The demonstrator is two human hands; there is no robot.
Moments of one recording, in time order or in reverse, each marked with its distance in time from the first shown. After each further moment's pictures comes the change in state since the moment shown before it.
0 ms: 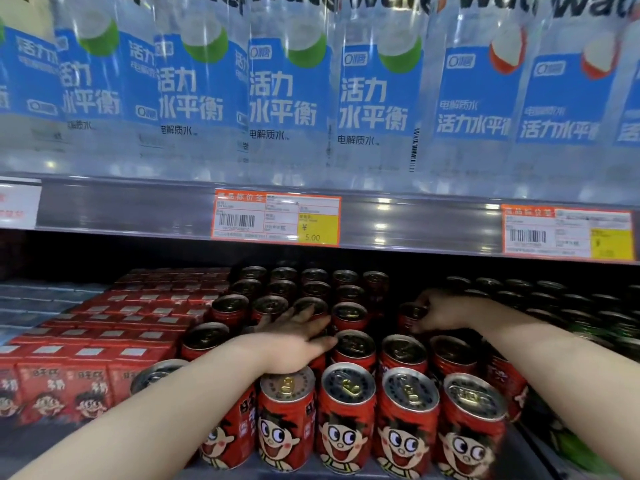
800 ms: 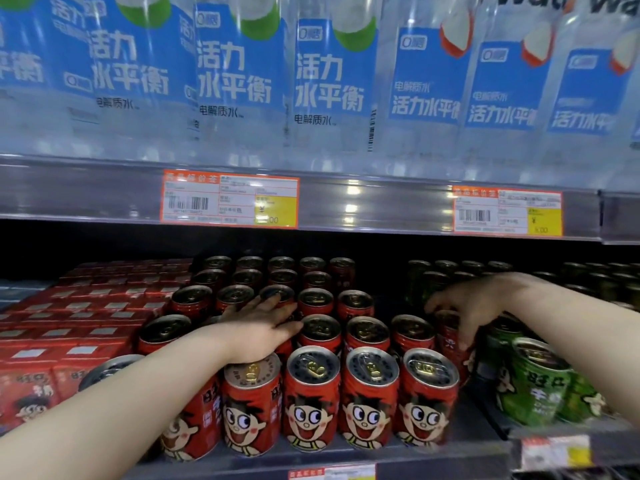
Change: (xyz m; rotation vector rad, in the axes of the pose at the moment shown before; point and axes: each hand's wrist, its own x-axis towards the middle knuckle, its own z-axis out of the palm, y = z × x) left_hand -0.001 0.002 0.001 0.005 0.003 0.004; right_hand -0.050 0.059 -0.035 -0.302 -0.317 -0.026
